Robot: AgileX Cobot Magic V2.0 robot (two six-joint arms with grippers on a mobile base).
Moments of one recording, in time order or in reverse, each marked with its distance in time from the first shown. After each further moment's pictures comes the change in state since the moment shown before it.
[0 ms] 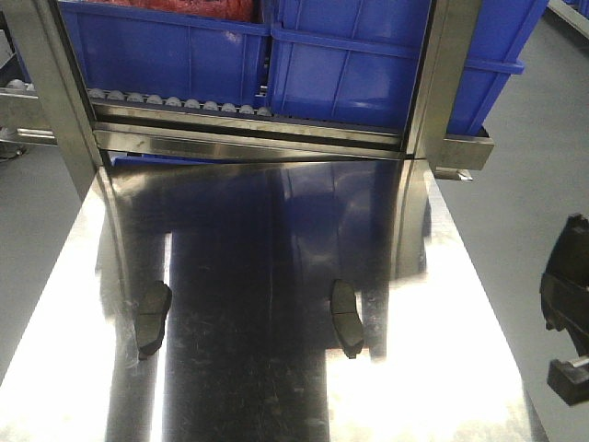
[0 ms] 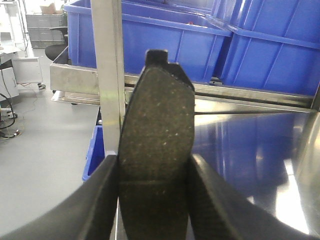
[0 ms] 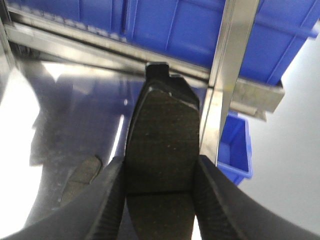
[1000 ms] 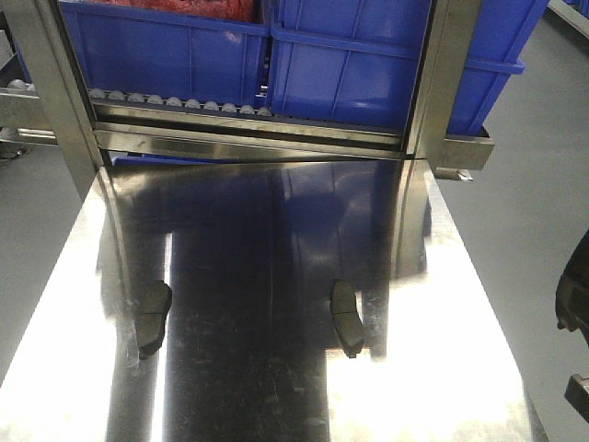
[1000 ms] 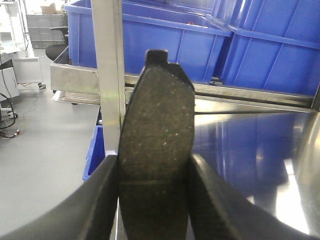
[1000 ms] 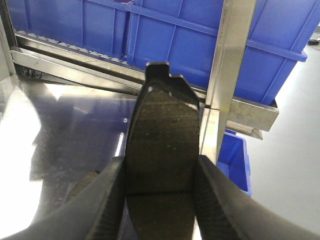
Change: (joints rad) left arm 0.000 0.000 0.000 0.000 0.000 0.000; right arm 0.000 -0.085 0.024 0.000 -0.018 0.000
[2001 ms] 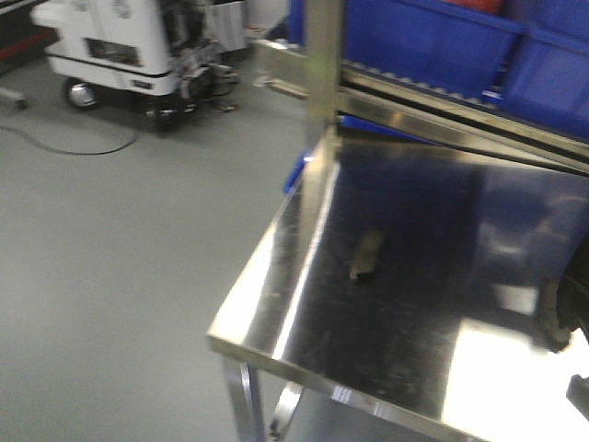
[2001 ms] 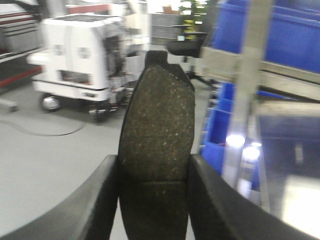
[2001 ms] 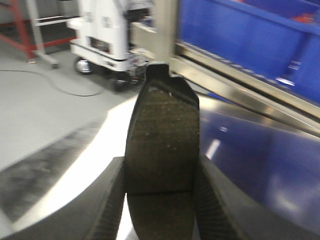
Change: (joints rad) left arm 0.000 0.000 0.000 0.000 0.000 0.000; right arm 0.000 0.000 0.000 -0.001 0.000 0.000
